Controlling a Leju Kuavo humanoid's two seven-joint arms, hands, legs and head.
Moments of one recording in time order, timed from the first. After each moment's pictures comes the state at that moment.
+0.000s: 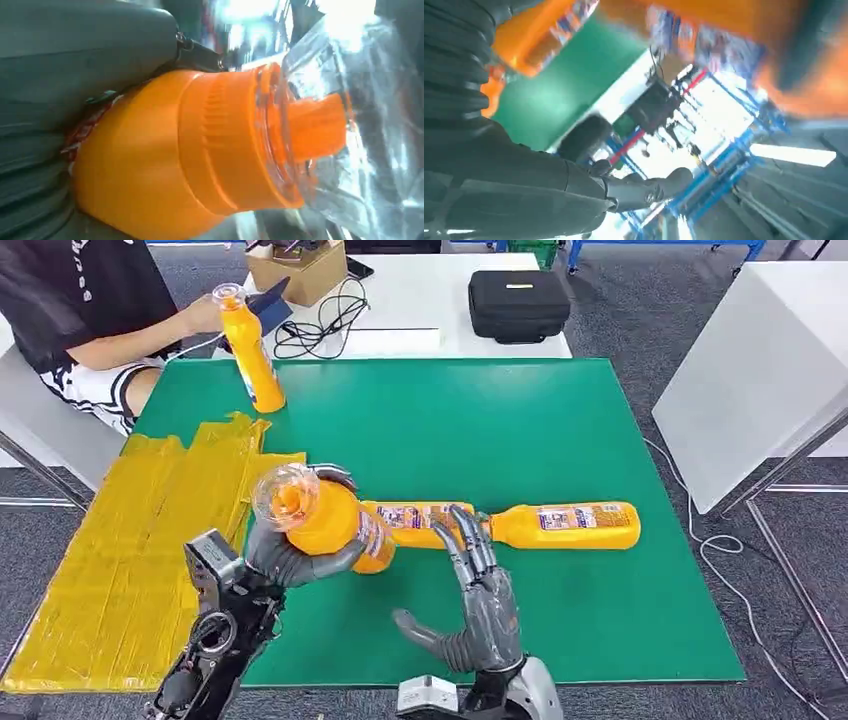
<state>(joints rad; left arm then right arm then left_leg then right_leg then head) -0.17 -0.02 -0.38 -1.67 -0.15 -0.03 -0.44 0.06 0.09 0.62 -1.64 0.82 -0.57 -0.28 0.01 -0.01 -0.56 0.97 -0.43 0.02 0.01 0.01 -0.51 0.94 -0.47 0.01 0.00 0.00</state>
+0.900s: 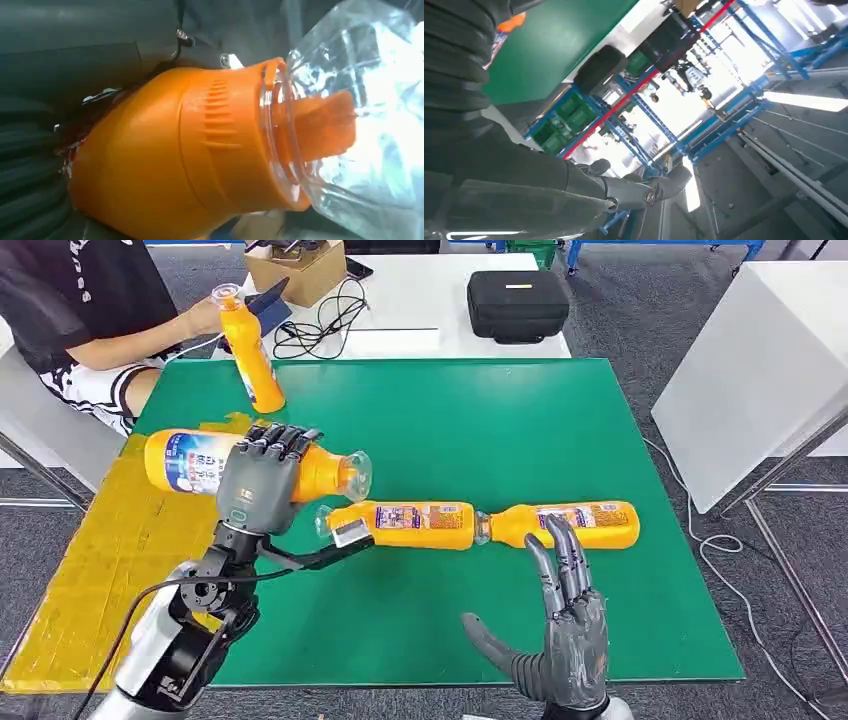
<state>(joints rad) -0.31 0.08 -0.41 -1.55 -1.57 0.22 0.12 0.23 0.02 0.47 -1.93 0.99 -0.58 -0.23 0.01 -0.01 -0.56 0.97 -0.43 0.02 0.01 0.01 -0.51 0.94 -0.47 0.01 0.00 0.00</state>
